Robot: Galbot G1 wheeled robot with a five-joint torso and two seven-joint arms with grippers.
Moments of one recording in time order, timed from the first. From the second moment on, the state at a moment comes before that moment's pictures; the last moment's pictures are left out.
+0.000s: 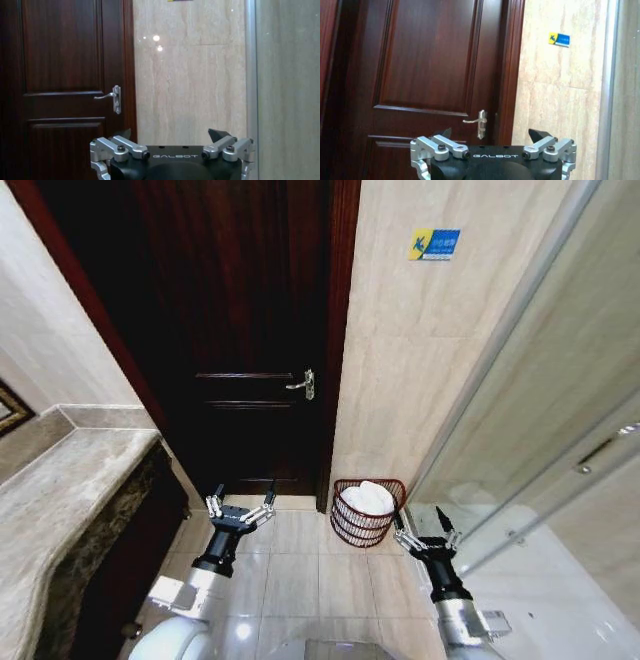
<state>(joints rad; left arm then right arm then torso) 1.88 -1.48 -0.55 -2.48 -0.20 -0.05 0.13 -1.91 1.57 0.61 2.29 0.11 0.21 -0.13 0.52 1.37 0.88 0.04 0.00</state>
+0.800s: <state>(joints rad) 1.88 -1.47 -0.55 -2.48 -0.20 -0.05 0.13 -1.91 1.57 0.61 2.29 0.11 0.21 -0.13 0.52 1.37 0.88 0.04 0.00</state>
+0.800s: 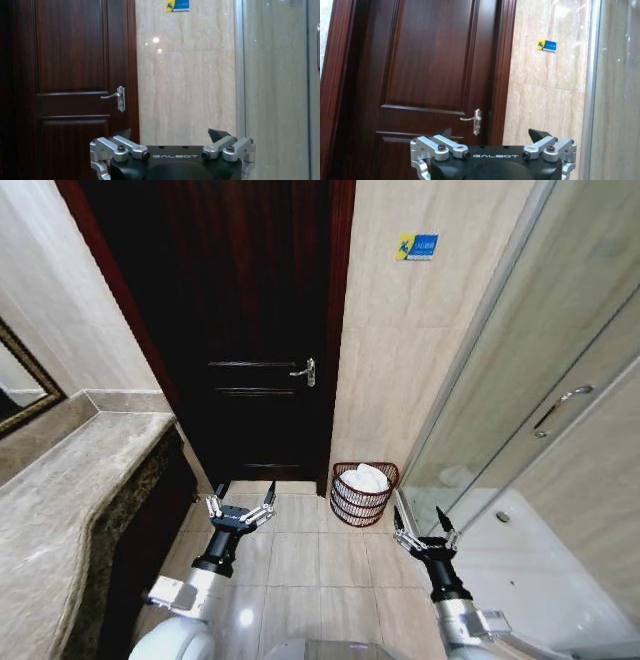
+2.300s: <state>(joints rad) 1.88 -1.48 -0.55 -2.48 -0.20 -0.05 0.13 -1.91 1.57 0.61 2.29 0.11 0.21 -0.13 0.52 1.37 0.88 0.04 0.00</state>
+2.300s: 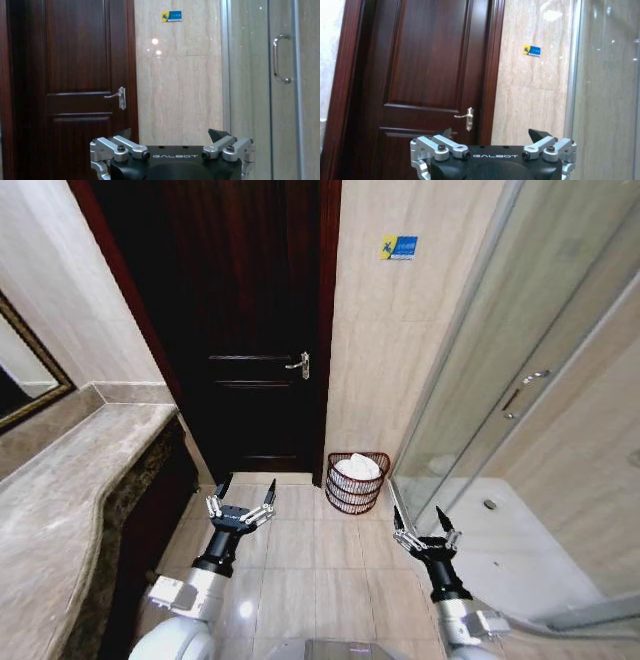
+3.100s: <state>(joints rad) 1.88 -1.48 -0.55 -2.48 -0.20 -0.05 0.13 -1.91 1.57 0.61 2.29 0.11 0.21 -0.13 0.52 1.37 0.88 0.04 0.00</state>
